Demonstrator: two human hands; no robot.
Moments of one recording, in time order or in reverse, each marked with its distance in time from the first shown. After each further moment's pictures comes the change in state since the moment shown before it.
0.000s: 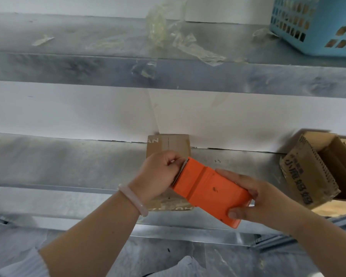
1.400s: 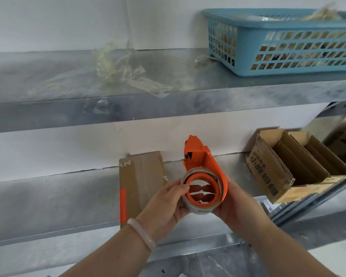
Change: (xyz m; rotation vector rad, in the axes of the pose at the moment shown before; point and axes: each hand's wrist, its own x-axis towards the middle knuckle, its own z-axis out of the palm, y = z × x) left_hand -0.004 0.014 0.063 -0.937 -0.498 -0.170; right_hand 0.008 0.019 0.027 0.984 0.471 0.087
